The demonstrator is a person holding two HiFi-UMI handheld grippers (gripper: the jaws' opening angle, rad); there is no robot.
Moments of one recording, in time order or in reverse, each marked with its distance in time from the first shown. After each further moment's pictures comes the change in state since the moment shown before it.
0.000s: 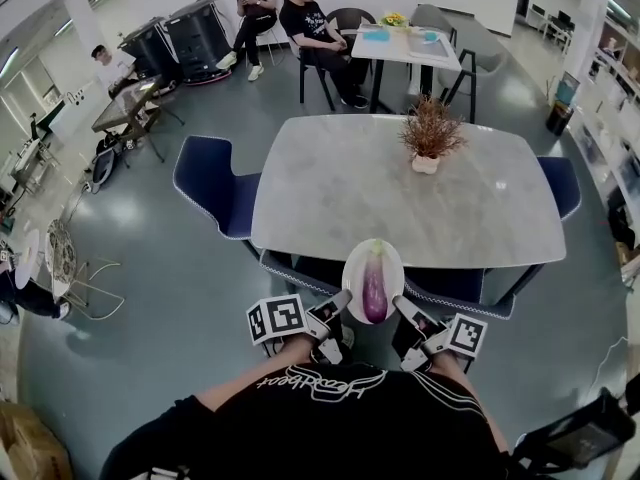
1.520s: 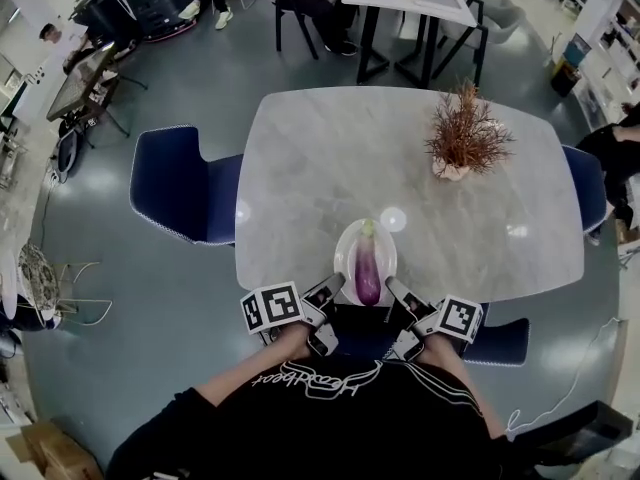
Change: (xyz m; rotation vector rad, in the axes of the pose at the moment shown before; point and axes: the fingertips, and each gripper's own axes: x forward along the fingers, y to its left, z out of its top) left arm 0.126 0.097 0.209 -0.098 0.082 0.092; right arm 0.207 -0.097 0.127 -0.016 0.030 -0.247
